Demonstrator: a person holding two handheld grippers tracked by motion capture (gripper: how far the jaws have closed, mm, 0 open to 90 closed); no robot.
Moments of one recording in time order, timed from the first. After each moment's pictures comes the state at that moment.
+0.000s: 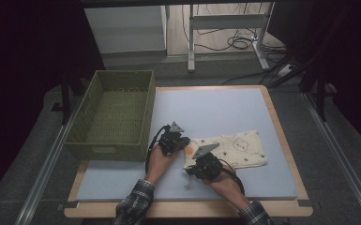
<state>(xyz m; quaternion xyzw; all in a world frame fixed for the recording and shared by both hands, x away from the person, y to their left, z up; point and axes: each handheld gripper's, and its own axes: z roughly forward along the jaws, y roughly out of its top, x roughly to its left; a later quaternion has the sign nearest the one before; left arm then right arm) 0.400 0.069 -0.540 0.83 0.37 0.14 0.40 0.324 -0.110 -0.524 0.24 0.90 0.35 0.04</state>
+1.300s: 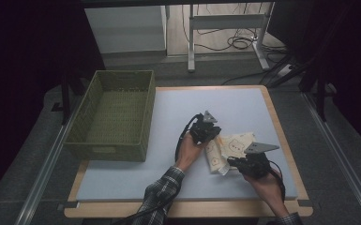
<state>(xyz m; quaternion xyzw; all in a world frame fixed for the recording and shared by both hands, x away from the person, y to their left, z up) 0.430 -0.041 -0.501 0.84 0.29 0.12 0.44 0.319 -0.249 -0.500 0.34 0.83 0.42 0.11</state>
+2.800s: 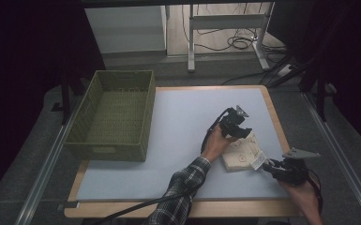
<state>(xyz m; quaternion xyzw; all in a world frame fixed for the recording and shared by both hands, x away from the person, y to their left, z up) 0.455 -0.128 -0.490 0.86 0.27 0.12 0.42 0.308 -0.356 -0.511 0.43 0.81 0.37 0.16</state>
